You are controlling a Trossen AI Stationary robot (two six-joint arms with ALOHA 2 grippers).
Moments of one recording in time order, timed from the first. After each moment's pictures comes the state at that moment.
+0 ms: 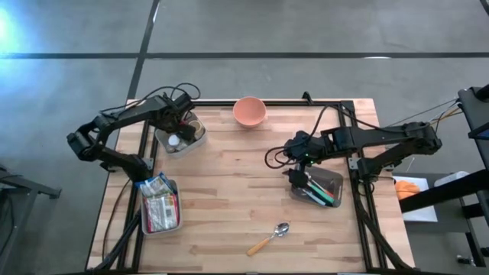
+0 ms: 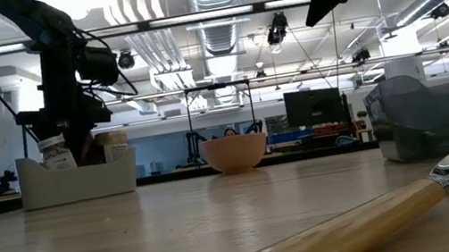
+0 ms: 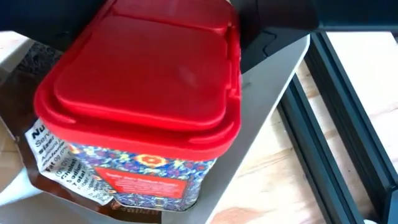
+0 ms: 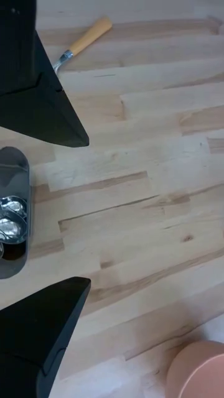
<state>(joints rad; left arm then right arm) 0.78 1.39 0.90 -1.03 -0.21 -0.42 0.08 1.32 1.22 -0.88 0.09 0.34</state>
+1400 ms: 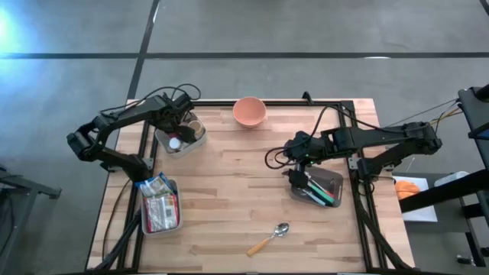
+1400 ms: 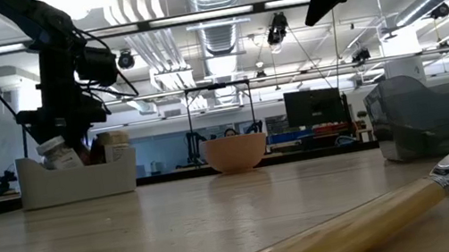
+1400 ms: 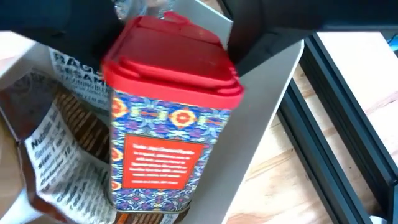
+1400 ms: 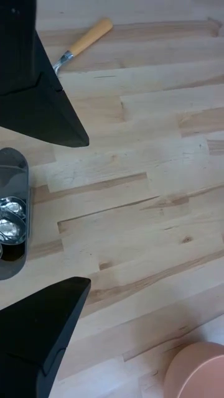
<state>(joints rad) 0.78 1.38 0.90 -1.06 -0.21 -0.35 0.09 1.32 1.22 -0.87 0.09 0.34</state>
